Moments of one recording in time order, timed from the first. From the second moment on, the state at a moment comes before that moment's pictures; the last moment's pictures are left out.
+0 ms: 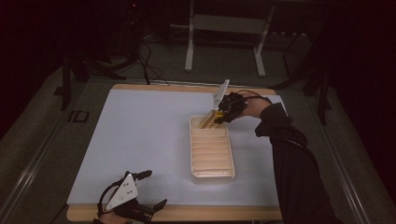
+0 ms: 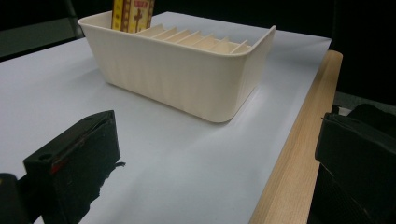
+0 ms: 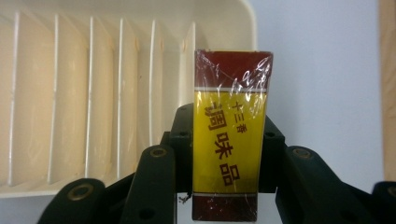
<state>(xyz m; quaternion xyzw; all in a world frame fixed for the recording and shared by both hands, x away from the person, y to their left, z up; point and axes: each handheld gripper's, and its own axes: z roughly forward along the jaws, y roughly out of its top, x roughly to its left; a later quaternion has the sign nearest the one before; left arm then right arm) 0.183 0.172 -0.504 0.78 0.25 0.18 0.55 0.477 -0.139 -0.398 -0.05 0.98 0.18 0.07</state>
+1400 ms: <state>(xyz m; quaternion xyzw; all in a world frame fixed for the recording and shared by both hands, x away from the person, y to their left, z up) 0.185 0.168 -0.505 0.79 0.24 0.18 0.54 0.458 -0.206 -0.386 0.22 0.94 0.23 0.11</state>
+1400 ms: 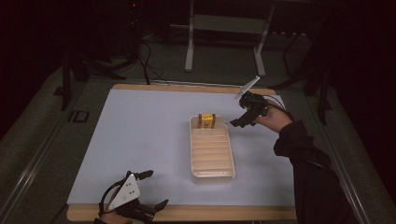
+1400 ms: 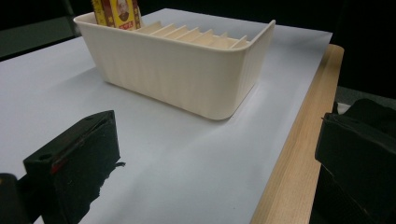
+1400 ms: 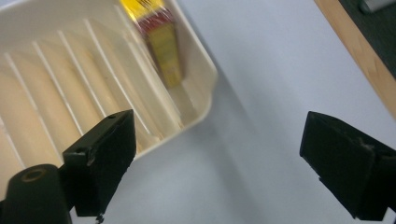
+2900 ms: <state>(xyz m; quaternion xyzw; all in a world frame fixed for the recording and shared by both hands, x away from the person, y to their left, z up) 0.187 0.164 -0.505 0.79 0.24 0.18 0.53 0.324 -0.328 -0.463 0.46 0.79 0.35 0.18</state>
